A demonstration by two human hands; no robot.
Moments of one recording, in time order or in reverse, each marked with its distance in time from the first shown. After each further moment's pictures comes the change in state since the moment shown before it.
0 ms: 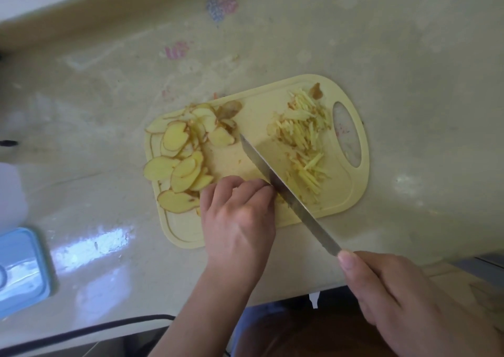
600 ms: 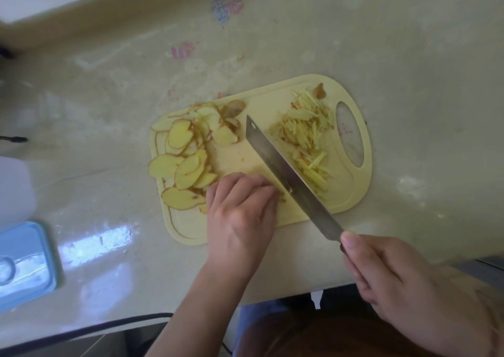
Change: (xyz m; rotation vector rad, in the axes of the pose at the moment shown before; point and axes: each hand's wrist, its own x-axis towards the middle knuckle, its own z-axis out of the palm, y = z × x) left_hand -0.006 -0.011 0.008 -0.180 0.012 0.010; right_hand 0.017 0.015 -0.005 0.245 -0.298 0.114
